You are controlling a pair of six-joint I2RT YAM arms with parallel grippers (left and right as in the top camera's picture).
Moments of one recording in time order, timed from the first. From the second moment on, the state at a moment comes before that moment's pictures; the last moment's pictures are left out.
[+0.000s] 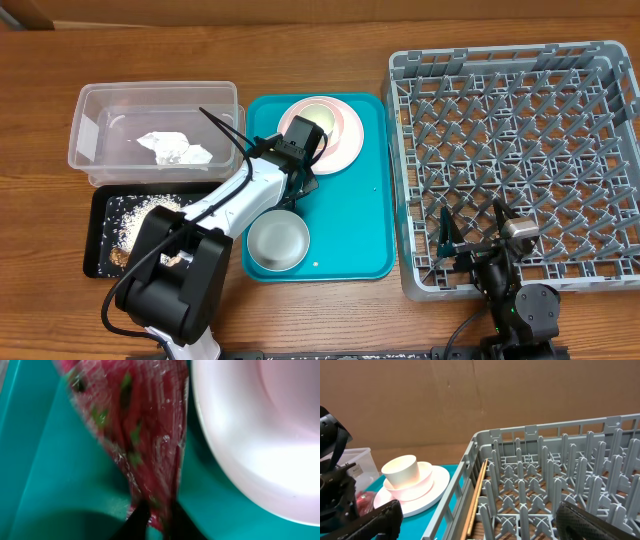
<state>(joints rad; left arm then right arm) -0.47 1.85 1.15 -0.62 -0.15 -0.90 0.16 0.01 0.02 -0.03 -0.04 0.17</state>
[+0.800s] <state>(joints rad) -0.43 1.47 1.15 -0.66 -0.19 -0.87 0.16 0.01 0.02 -0.03 -0.05 0.17</state>
